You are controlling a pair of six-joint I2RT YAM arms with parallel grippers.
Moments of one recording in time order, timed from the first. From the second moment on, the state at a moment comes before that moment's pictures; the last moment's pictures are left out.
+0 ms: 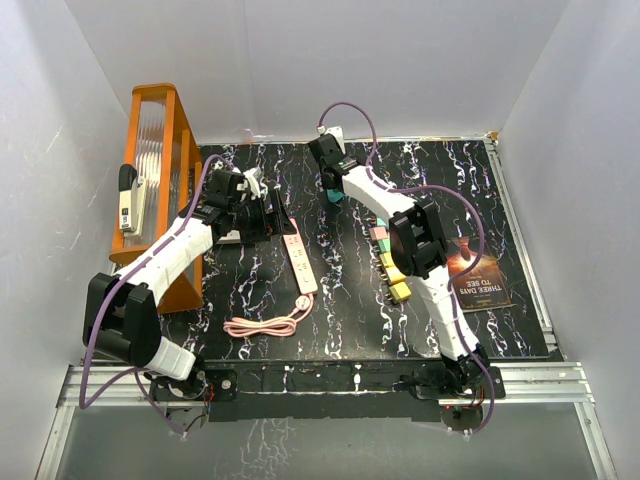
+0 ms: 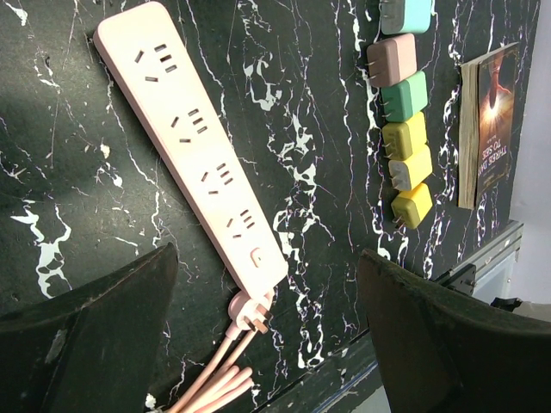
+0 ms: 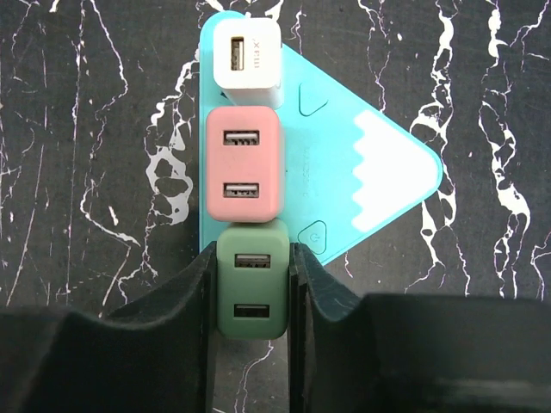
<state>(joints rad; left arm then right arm) -0.34 1.48 1.10 -0.46 0.38 -0.51 0.53 2.46 2.20 -0.55 0.43 0.24</state>
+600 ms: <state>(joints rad) -0.34 1.64 1.06 -0.21 0.53 -0.68 0.54 1.85 1.39 -0.35 -0.01 0.27</state>
